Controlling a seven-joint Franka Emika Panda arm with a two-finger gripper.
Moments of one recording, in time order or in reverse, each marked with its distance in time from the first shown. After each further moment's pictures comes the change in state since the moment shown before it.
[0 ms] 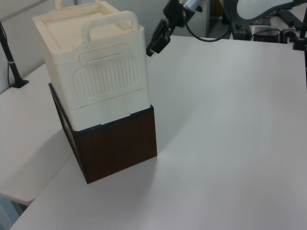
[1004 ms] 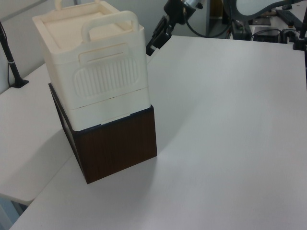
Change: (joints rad) arm -0.011 -0.007 -0.004 0.000 0.022 -0.003 0.000
